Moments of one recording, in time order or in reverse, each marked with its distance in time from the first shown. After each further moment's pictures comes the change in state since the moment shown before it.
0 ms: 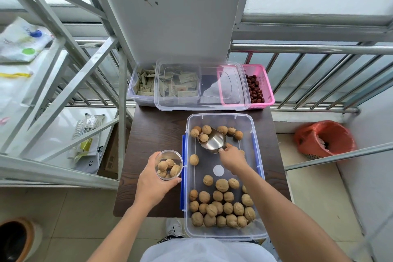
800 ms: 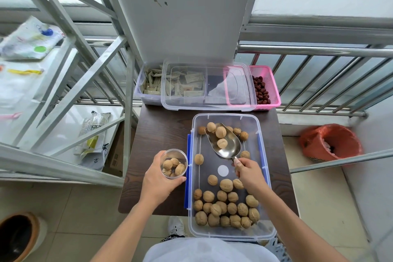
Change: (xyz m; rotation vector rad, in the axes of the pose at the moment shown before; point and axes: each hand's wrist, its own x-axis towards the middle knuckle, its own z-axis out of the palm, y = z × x) left_hand -0.001 -0.003 0.000 -0.014 0.004 -0.022; right_hand -0.036 0.052 0.004 0.413 0.077 -0.191
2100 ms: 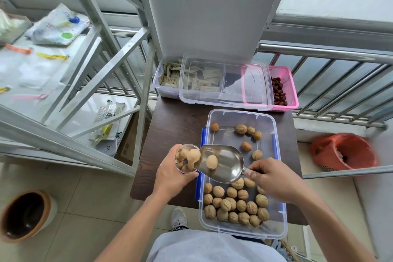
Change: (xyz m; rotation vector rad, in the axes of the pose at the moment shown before) left_hand -0.014 0.002 -0.004 -0.013 0.017 0.038; right_hand -0.075 -0.092 -0.050 -0.635 -0.334 -0.215
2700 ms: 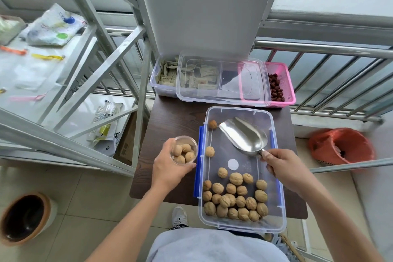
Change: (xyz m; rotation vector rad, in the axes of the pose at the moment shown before) left_hand 0.009 0.001 -0.001 -0.084 0.152 -0.059; right_hand 0.009 0.032 0.000 0.371 0.250 0.181
